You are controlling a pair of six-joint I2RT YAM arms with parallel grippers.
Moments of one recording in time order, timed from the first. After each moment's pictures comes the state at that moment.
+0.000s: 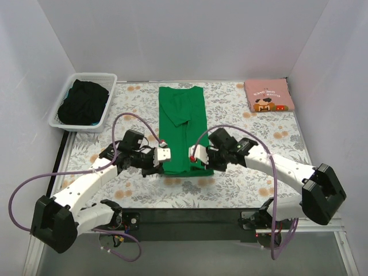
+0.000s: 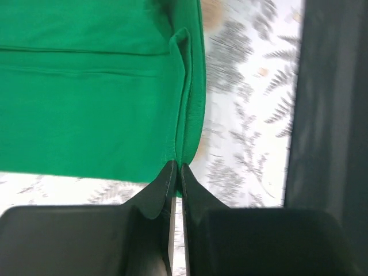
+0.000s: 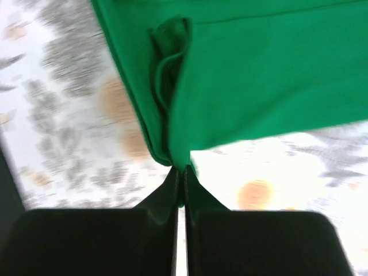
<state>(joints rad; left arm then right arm) -0.52 1.06 0.70 -0.63 0.69 0.75 0.84 1.31 0.85 -0.65 -0.27 -0.69</state>
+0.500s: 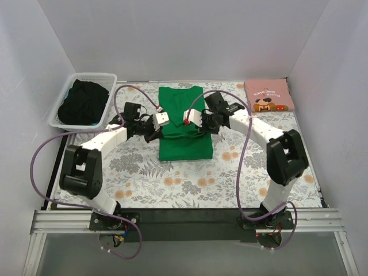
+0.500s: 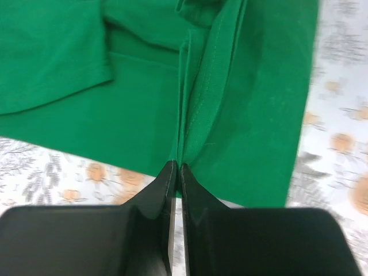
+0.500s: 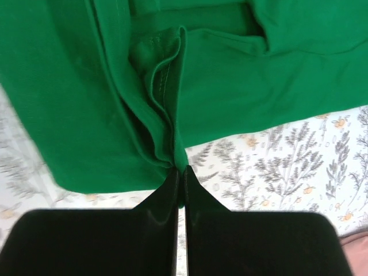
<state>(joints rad) -0.27 1.56 1.00 -0.32 0.72 0.79 0.58 1.75 1.37 -0.64 -0.26 -0.94</state>
